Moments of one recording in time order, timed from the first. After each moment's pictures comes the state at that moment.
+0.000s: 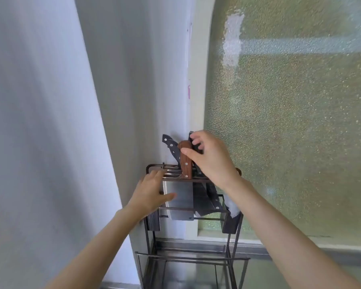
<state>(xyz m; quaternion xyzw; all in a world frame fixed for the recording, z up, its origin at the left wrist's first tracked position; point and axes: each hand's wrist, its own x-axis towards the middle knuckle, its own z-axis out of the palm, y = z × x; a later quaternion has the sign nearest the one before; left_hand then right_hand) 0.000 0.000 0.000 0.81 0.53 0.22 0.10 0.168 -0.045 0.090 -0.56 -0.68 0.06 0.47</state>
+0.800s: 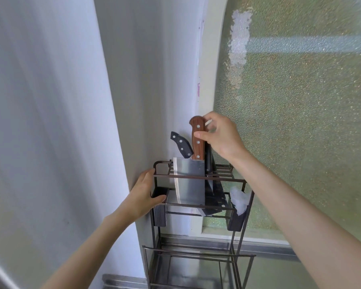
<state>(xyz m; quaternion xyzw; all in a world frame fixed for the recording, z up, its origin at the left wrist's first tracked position) -0.039 -0.017 -0.001 0.78 0.54 0.26 0.19 0.172 -0.022 0.123 -0.57 -0.65 0.13 0.49</state>
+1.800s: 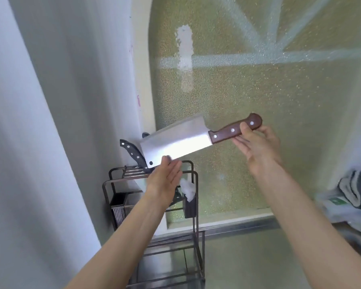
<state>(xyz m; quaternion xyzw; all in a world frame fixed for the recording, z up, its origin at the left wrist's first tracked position) 0.120 -0.098 0.060 0.33 0.29 0.49 0.75 0.293 -0.180 0.128 -0.41 -0.23 0.31 0.83</state>
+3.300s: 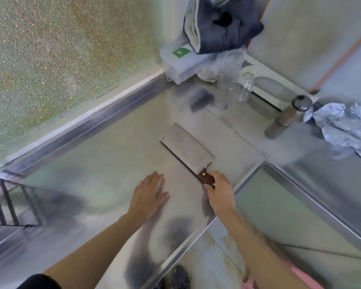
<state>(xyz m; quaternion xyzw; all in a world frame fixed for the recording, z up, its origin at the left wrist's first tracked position) 0.425 -0.295 -0.333 0.91 0.27 -0.10 0.30 0.544 -0.465 -0.322 -0.91 -0.13 0.20 0.33</state>
